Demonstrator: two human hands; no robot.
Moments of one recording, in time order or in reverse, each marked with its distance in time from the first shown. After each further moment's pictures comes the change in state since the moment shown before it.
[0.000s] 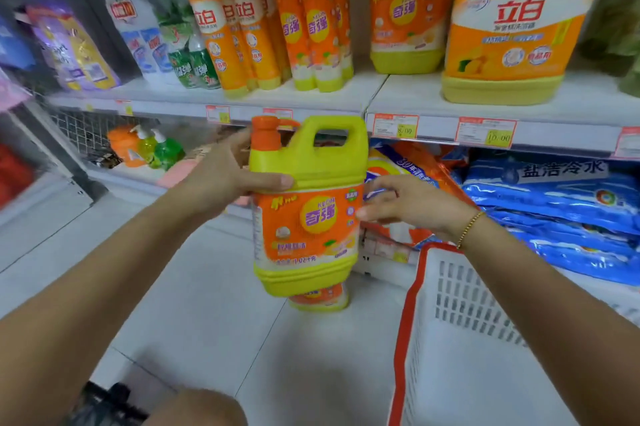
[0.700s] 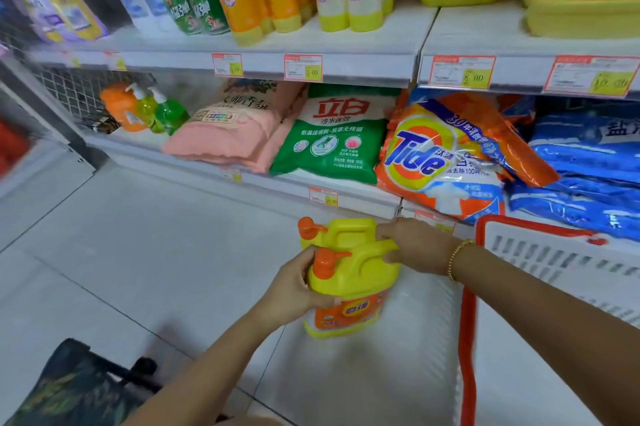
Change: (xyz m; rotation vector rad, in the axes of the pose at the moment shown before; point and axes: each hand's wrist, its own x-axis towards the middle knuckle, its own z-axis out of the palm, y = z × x) left_hand -0.061 -0.232 0.039 0.076 -0.125 -0.229; right_hand 0.052 0.092 0.086 -0.877 -0.215 0.018
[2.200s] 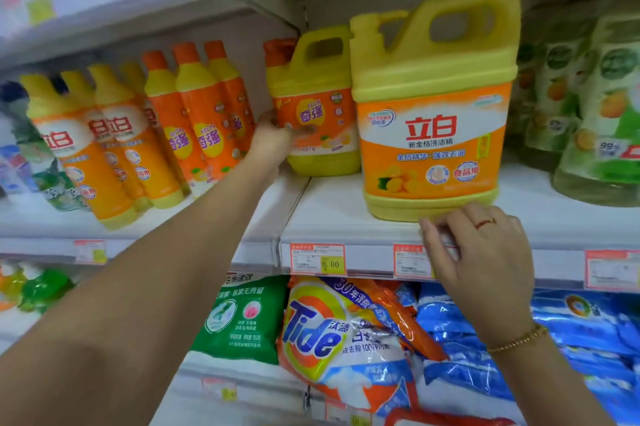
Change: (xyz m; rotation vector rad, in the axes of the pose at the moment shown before) left_hand 0.328 0.369 -0.007 -0.172 0.334 0.365; right_hand -0.078 0.142 -0.176 -0.369 1.531 0.240
